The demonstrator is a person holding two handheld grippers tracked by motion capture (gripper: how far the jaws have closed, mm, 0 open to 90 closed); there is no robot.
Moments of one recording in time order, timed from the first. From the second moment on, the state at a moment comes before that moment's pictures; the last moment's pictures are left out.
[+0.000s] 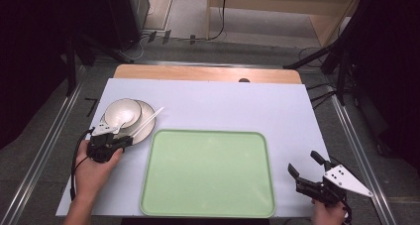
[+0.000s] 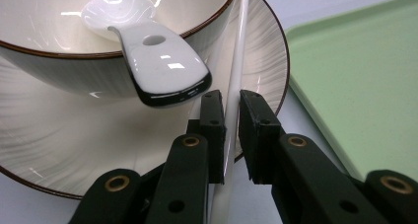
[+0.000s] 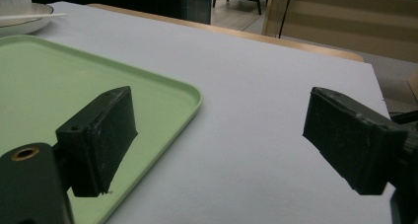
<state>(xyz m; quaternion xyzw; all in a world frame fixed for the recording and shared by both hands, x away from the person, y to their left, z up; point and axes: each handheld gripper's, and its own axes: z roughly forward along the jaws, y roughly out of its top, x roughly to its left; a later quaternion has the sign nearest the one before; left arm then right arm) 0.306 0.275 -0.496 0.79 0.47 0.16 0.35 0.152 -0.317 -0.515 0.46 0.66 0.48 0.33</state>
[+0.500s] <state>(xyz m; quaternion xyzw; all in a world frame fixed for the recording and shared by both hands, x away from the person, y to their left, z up) 0.299 0.268 -0.491 0.80 0.44 0.17 0.36 0.152 -0.317 -0.515 0.46 0.66 0.48 0.33</state>
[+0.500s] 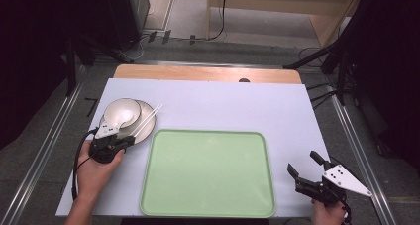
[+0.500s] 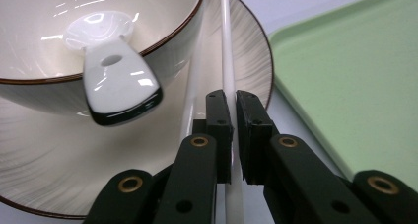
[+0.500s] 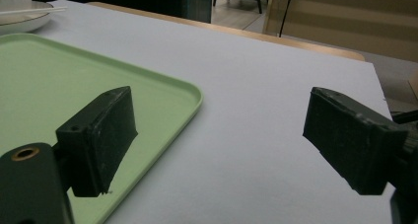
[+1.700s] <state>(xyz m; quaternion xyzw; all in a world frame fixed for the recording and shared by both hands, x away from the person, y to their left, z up) 0.217 0.188 -0.522 0.79 0.47 0.09 0.38 0.152 -0.320 -0.515 0.46 0.66 0.49 0.33</state>
